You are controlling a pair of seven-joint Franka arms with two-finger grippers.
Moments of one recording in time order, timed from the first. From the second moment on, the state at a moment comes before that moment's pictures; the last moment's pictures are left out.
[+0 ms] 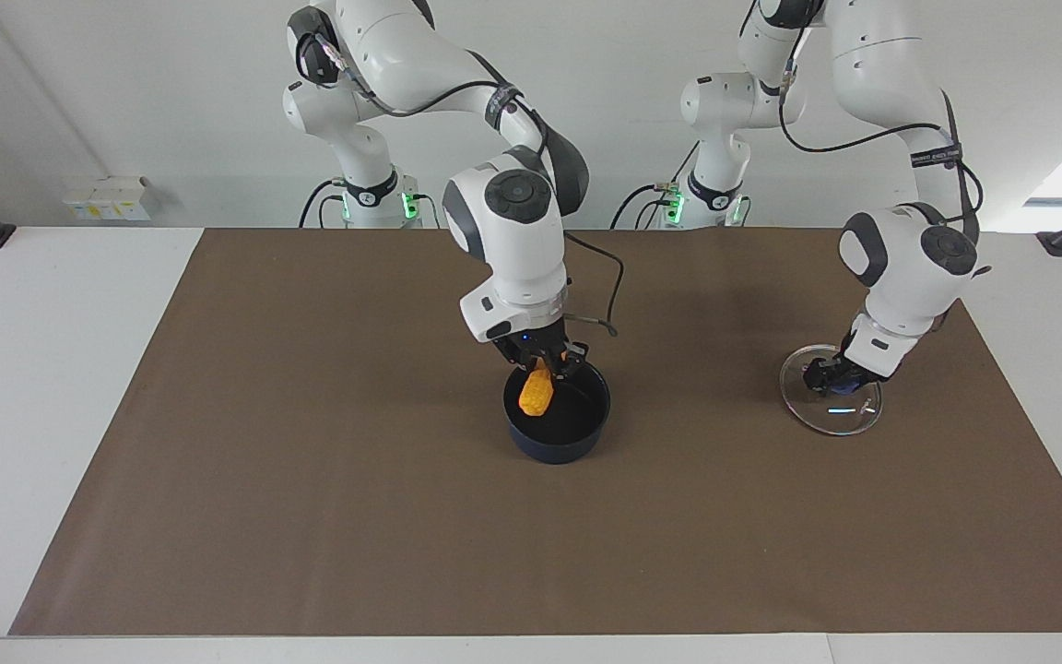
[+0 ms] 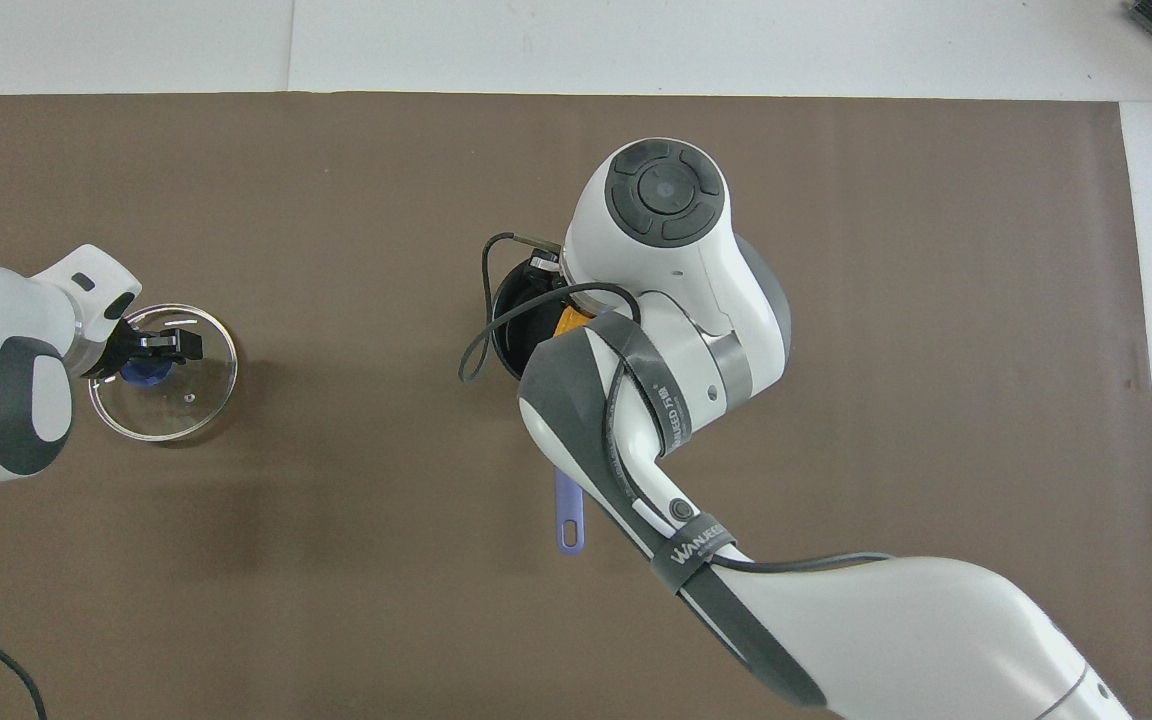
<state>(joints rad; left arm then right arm) -0.02 0.22 0.08 -2.09 -0.02 2.35 0.04 0.50 0.56 0.02 -1.32 0.06 1.97 0.90</state>
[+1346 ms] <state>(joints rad) -0.02 0.21 0.08 -2.09 -0.02 2.35 0.03 0.50 0.63 0.03 -1.39 0.10 2.10 0.96</state>
